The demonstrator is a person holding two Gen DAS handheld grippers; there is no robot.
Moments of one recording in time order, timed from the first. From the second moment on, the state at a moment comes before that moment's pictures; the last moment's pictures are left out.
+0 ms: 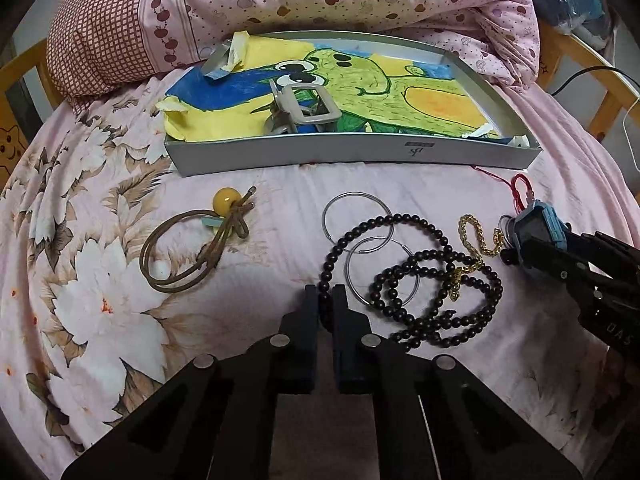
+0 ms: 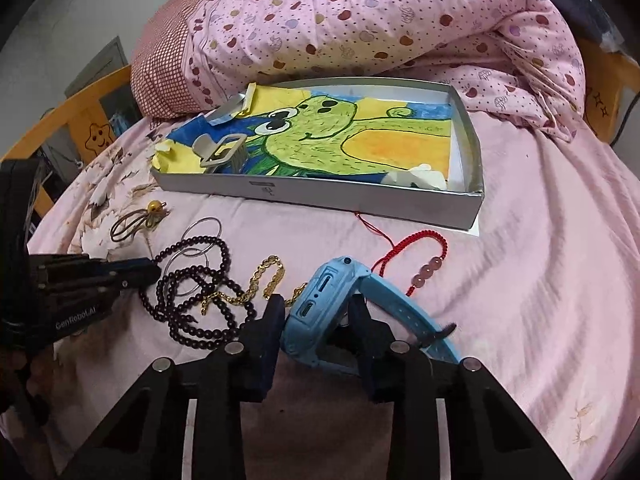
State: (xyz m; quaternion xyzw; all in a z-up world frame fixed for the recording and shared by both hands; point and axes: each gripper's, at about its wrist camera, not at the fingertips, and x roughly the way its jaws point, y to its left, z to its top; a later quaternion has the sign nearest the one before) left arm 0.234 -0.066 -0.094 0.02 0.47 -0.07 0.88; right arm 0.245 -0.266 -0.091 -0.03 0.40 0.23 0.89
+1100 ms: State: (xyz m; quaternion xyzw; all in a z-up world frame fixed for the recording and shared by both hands) left arm 0.202 -0.090 0.060 0.01 0.31 -0.14 0.94; right arm 0.223 -0.283 0.003 0.03 0.24 0.29 0.93
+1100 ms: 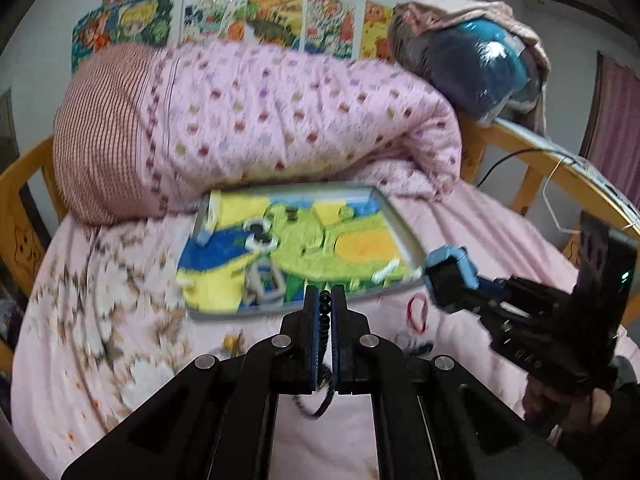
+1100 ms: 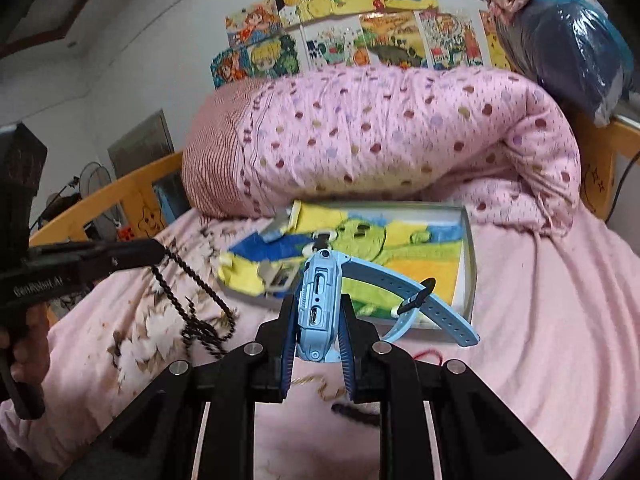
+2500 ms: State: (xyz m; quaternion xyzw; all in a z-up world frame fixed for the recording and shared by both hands) left arm 0.345 -0.100 -0.038 -0.08 0.40 -0.13 0.90; right arm 0.335 -0.305 -0.060 0.05 0.32 0.26 0.91
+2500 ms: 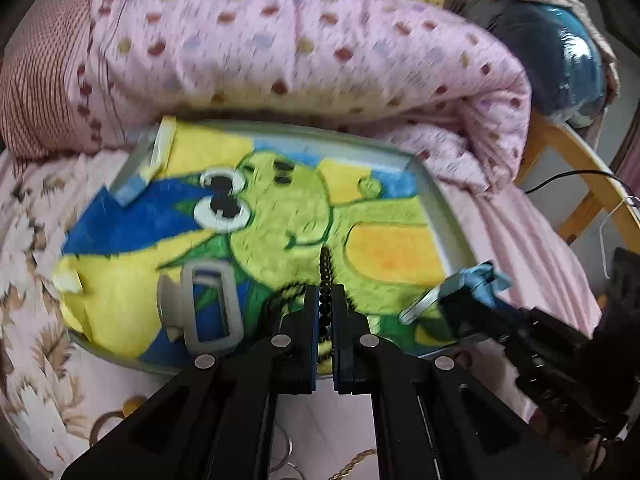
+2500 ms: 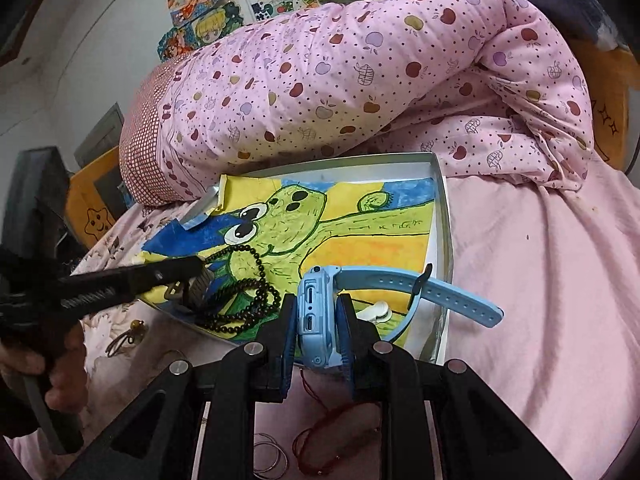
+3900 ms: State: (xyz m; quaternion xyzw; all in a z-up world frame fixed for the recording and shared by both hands) left arm 0.185 0.001 0.023 -0.08 0.28 -0.01 0.96; right arm 0.207 -0.298 0.018 0.03 0.17 0.23 0.96
